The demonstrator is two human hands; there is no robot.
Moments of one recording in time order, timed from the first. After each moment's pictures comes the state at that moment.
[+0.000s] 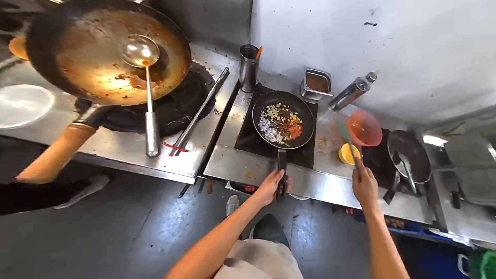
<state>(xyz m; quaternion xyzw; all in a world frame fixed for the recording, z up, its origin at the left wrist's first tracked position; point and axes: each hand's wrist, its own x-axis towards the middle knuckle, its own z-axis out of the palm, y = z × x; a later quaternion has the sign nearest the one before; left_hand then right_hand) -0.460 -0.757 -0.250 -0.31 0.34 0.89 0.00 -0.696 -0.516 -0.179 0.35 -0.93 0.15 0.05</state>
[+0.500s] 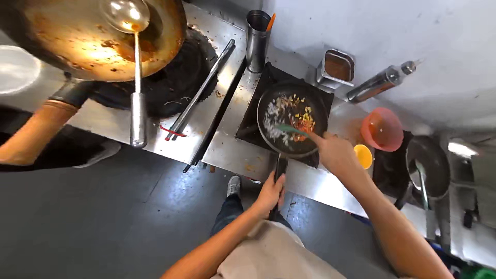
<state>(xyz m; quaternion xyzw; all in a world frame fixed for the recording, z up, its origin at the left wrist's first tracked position) -0.451 -0.728 -0.226 -0.42 0.37 0.83 0.03 -0.655 -0.715 -0.086 0.51 -0.83 -0.15 -0.15</state>
